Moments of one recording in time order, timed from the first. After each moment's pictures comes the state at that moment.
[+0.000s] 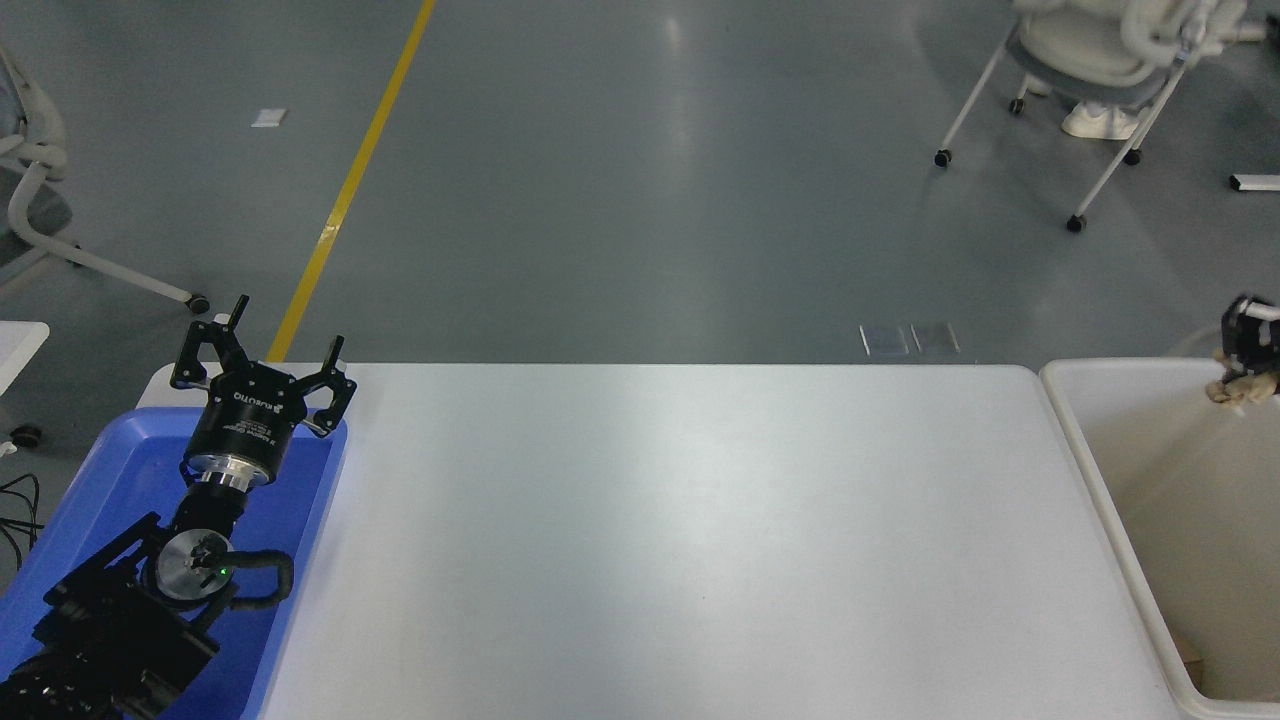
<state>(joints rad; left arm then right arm) -0.53 0.27 -0.95 -0.46 -0.09 -0.70 -0.39 1.47 -0.68 -1.27 0.73 0.22 0.37 -0.16</state>
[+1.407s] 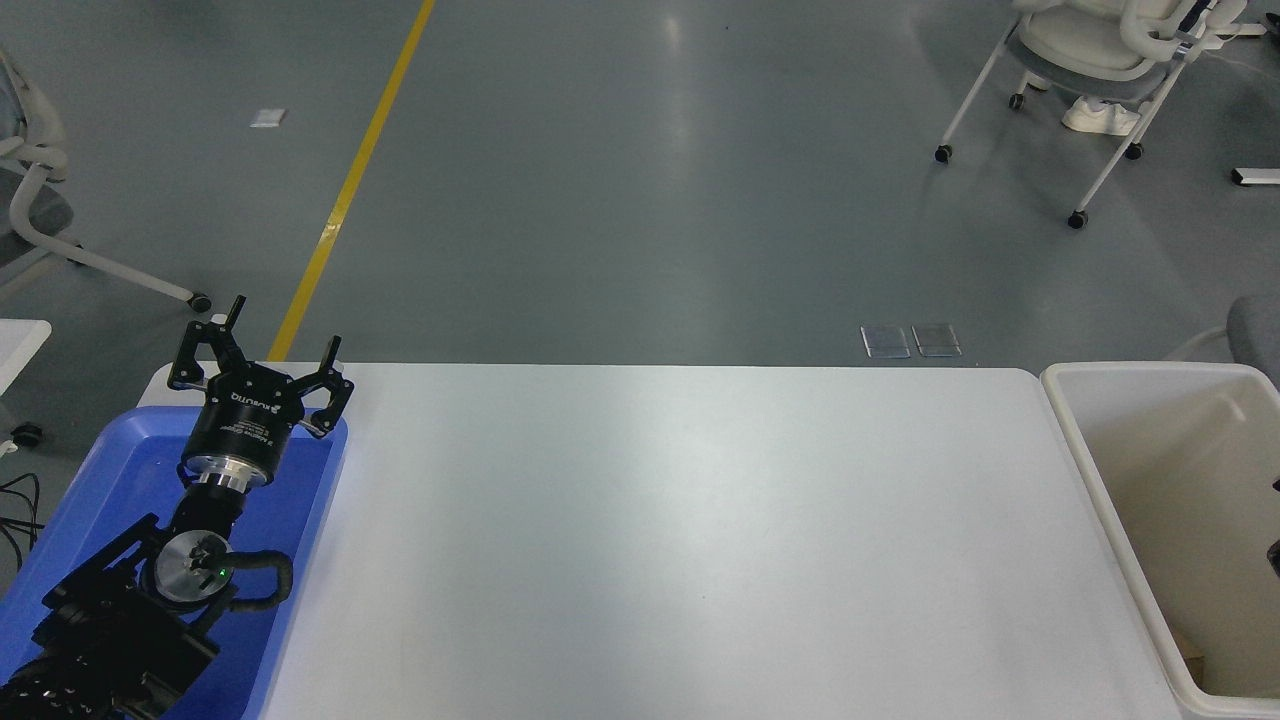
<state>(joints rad) -0.53 0.27 -0.95 -0.46 -0.09 -0.70 -0.39 0.67 -0.46 -0.93 0.05 0.13 -0.15 -0.16</state>
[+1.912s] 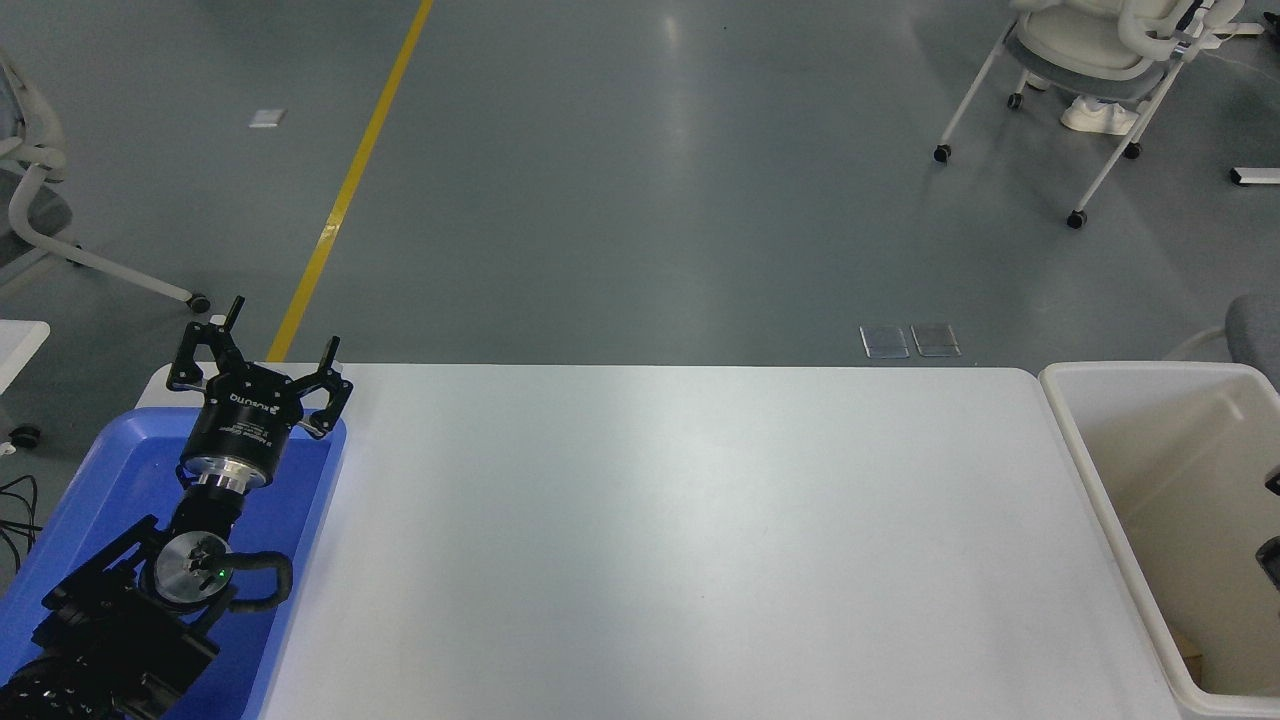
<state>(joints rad) -0.53 0.27 -0.95 -0.46 -0.10 -0.70 -0.39 0.76 -0.48 -0.93 0.21 0.12 -0.17 -0.16</state>
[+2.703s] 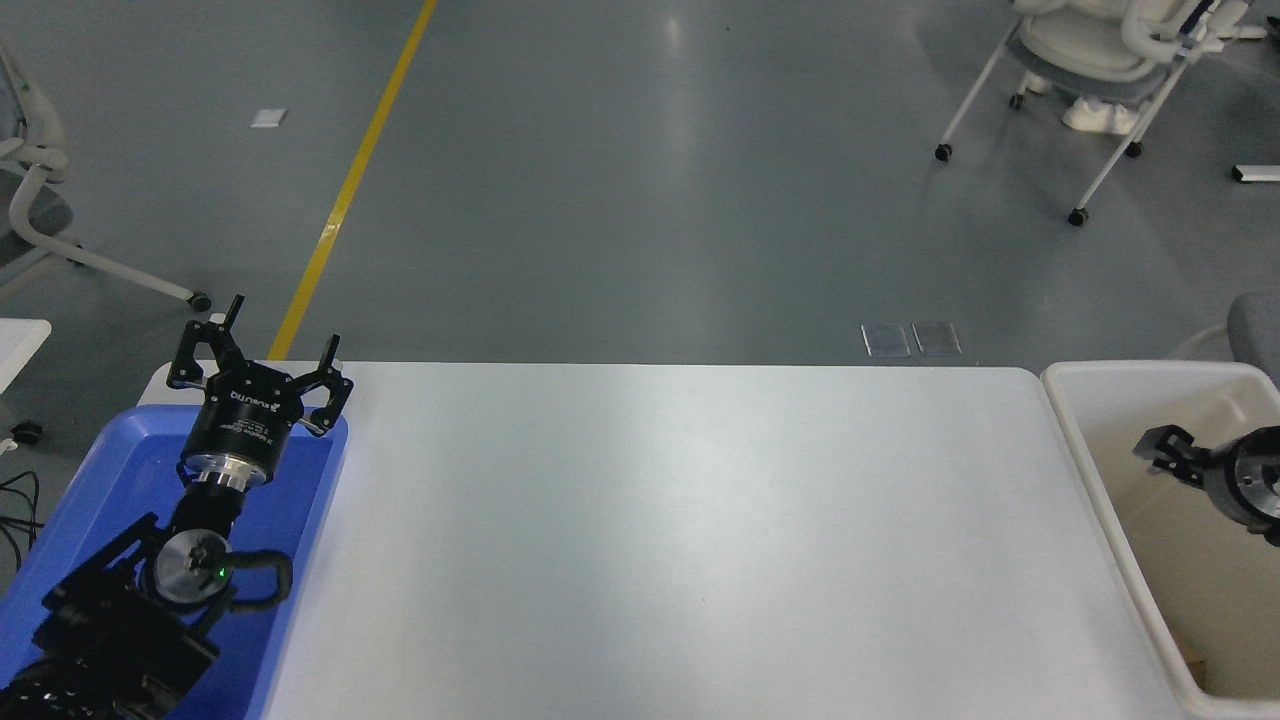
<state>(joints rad) -0.53 0.27 -0.95 -0.46 -0.10 -0.70 -0.39 1.63 -0.62 -1.29 1.15 0.05 0.28 -0.16</state>
